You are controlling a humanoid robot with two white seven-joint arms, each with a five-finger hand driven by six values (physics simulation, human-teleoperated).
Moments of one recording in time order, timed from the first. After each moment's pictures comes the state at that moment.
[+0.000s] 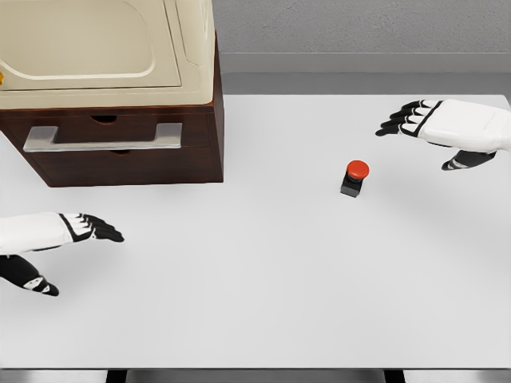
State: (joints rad) left arm -0.08 1.27 -0.38 -1.75 0.16 -0.61 -0.57; right arm -0.59 -0.96 0.43 -1.56 0.34 -0.61 0.61
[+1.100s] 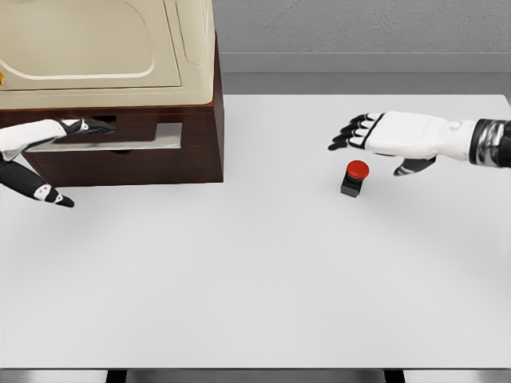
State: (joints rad) left arm -0.41 1.16 -0.43 -1.72 0.40 -0.19 -0.61; right arm -0.70 -0.82 0.61 -1.49 0.42 -0.61 0.61
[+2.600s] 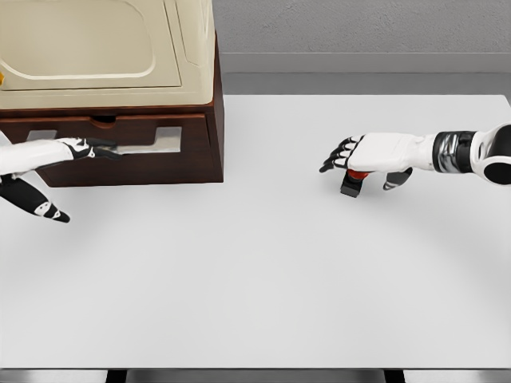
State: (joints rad) left arm -0.41 1.20 -0.47 -1.74 0.23 -0.25 -0.60; right arm -0.80 -0.74 0.80 -1.34 0.51 -0.61 0.61
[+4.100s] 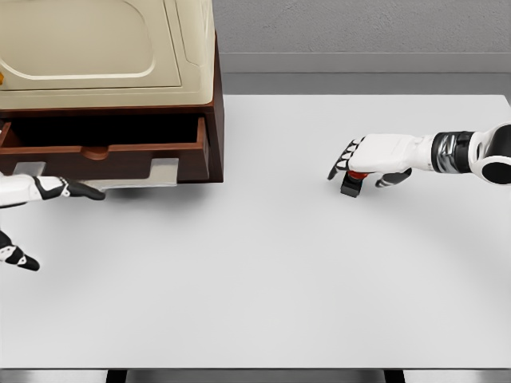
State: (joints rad) left arm -0.36 1.45 -0.62 -1.76 0.54 -0.61 -0.61; right arm -0.81 -0.73 0.81 -1.33 0.53 -0.61 0.61
